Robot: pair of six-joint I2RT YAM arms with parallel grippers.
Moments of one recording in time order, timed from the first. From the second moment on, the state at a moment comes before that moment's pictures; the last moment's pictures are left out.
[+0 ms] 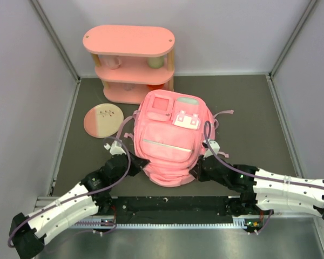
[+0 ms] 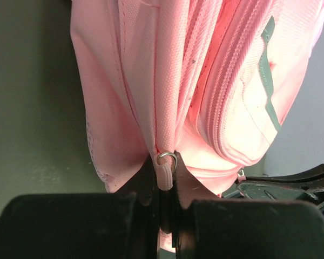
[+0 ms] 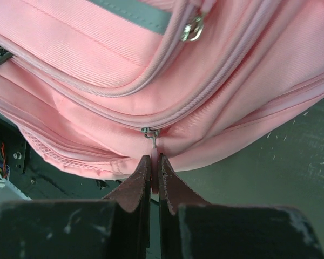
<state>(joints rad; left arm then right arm) -0.82 0.54 0.25 -0.21 -0.21 -1.25 1.18 0.85 0.47 -0.32 0.34 0.93</state>
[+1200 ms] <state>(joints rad) -0.52 0.58 0.39 -0.35 0.18 -0.88 0.92 0.68 0.52 -0.43 0.28 0.78</state>
